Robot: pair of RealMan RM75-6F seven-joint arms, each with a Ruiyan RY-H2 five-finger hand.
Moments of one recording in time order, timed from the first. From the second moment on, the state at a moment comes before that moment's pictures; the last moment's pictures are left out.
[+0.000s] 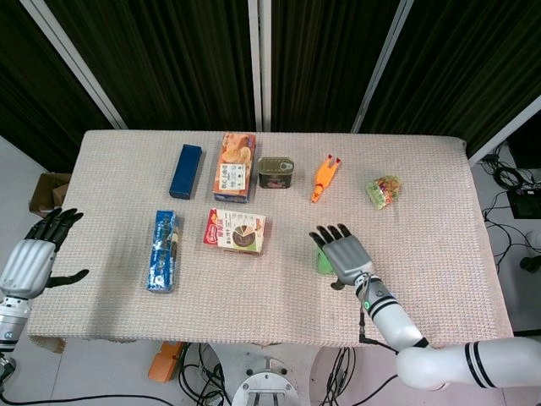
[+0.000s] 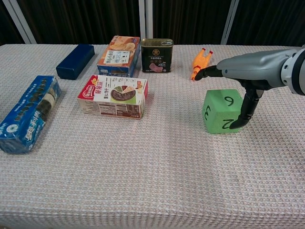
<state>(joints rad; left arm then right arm) -0.21 -1.08 -0.03 -1.49 1.55 1.42 -0.20 0.92 -1.32 0.07 -2.07 -0.52 1.12 -0.85</state>
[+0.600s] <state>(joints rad) -0.21 -1.09 -0.03 -1.48 1.54 1.41 -0.21 0.92 -1.44 0.05 -1.95 -0.56 1.21 -0.84</state>
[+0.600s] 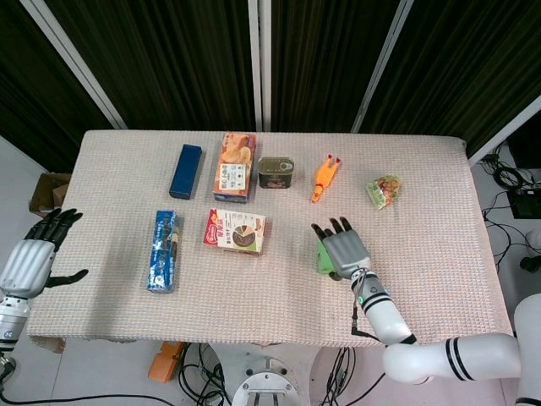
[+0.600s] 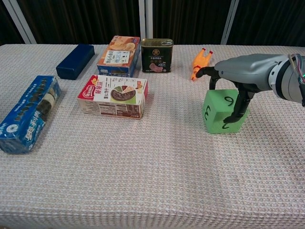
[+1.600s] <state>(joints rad) -0.21 -1.09 -0.03 -1.49 1.54 1.40 -0.21 0.69 -1.54 0.06 -1.68 -1.15 1.29 0.26</state>
